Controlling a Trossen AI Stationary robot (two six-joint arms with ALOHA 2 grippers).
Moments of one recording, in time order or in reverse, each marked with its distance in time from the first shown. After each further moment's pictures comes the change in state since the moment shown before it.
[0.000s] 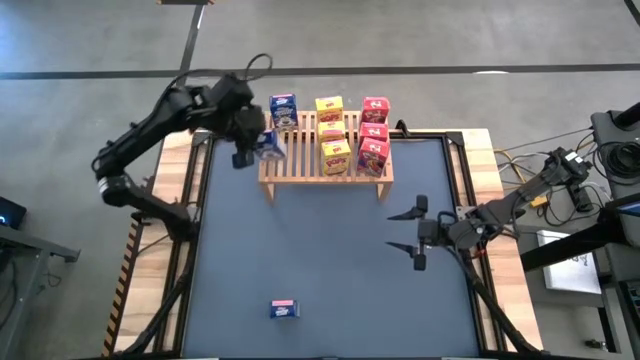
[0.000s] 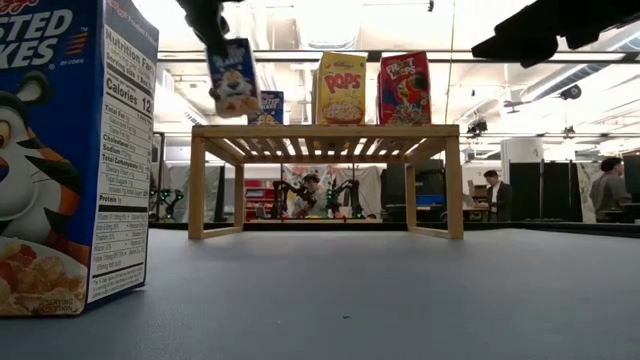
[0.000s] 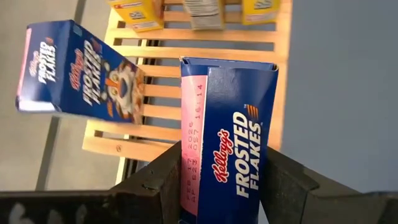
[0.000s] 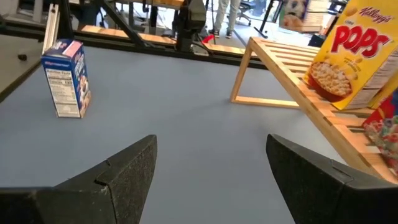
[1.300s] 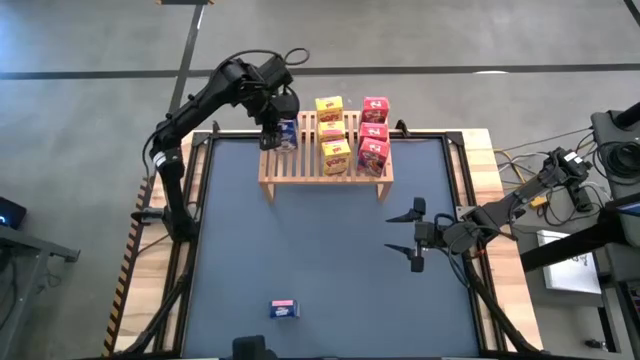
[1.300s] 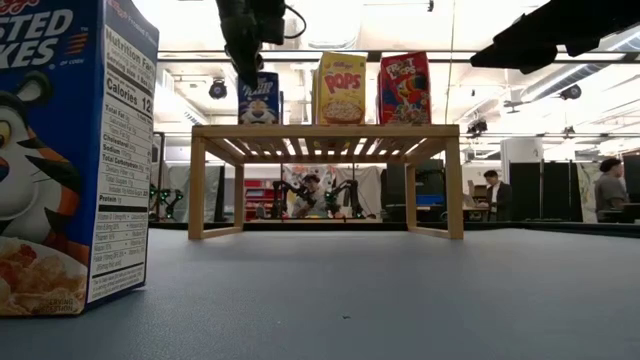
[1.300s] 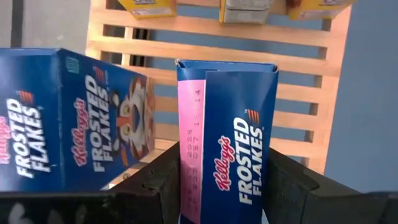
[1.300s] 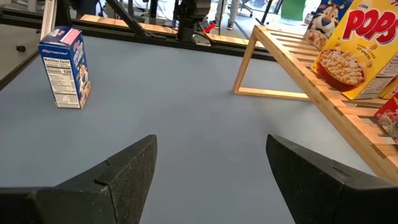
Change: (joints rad) left arm 0.089 0.469 0.465 -0.243 0.043 0.056; right arm 0.001 0.047 0.000 0.000 -0.003 0.028
